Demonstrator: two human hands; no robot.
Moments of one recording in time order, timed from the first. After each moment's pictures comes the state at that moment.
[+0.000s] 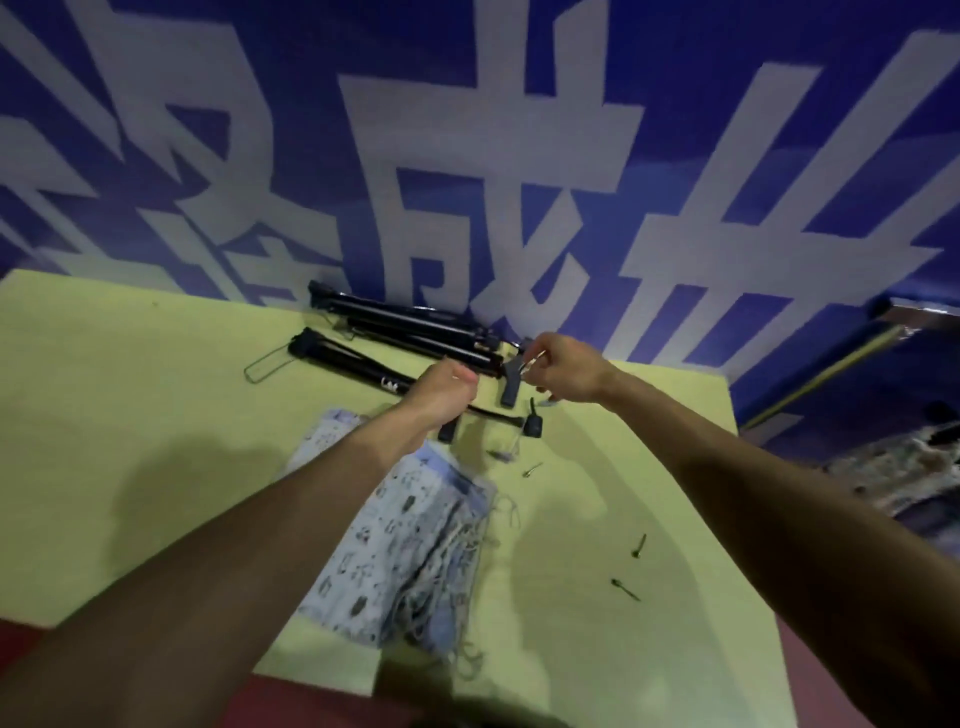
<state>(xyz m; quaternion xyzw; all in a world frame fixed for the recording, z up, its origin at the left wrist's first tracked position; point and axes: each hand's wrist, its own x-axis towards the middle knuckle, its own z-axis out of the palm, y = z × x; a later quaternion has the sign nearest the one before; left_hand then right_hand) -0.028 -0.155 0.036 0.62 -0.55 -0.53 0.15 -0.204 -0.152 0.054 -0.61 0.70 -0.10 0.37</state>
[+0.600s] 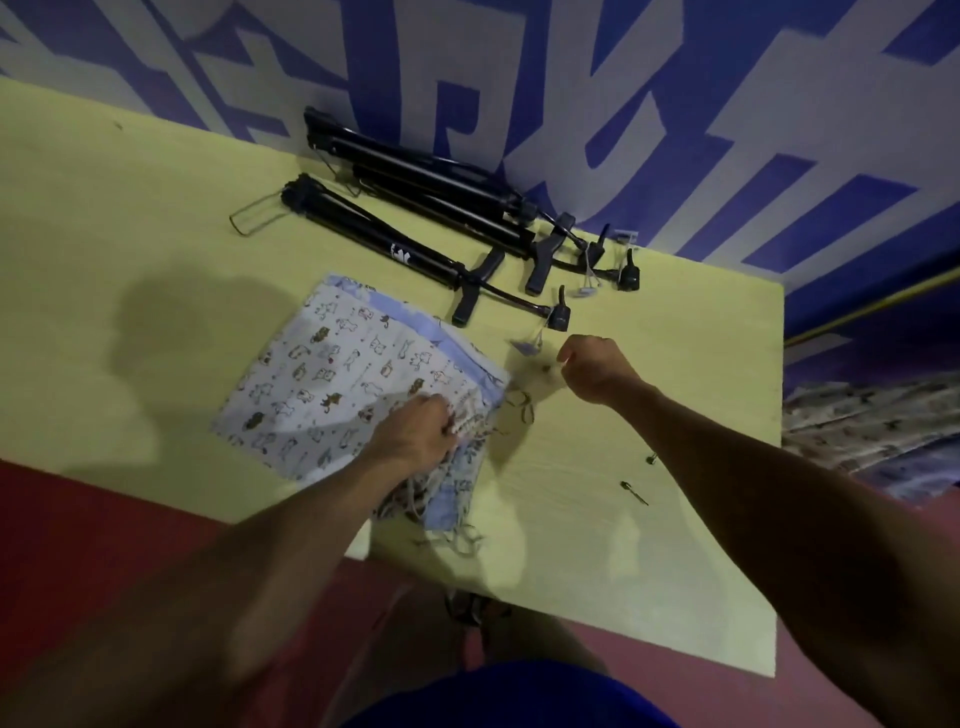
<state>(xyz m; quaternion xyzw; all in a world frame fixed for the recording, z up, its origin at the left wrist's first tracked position) 0.028 -0.055 -0.096 0.61 -0.69 -0.37 -0.11 -0.205 -0.102 -0.095 -0.61 0.73 0.07 0.30</state>
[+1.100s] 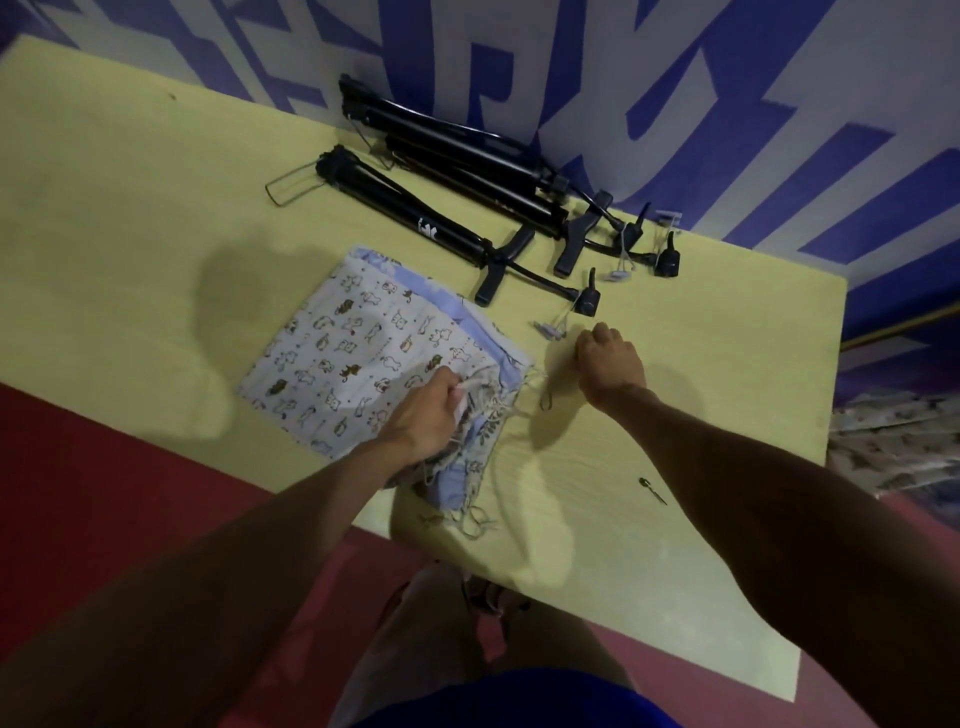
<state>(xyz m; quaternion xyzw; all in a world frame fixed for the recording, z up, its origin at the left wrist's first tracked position) 0.028 -0.039 -0.095 0.65 -0.64 -0.41 0.01 -0.205 -0.089 -0.139 -0.71 0.68 0.09 0.15</state>
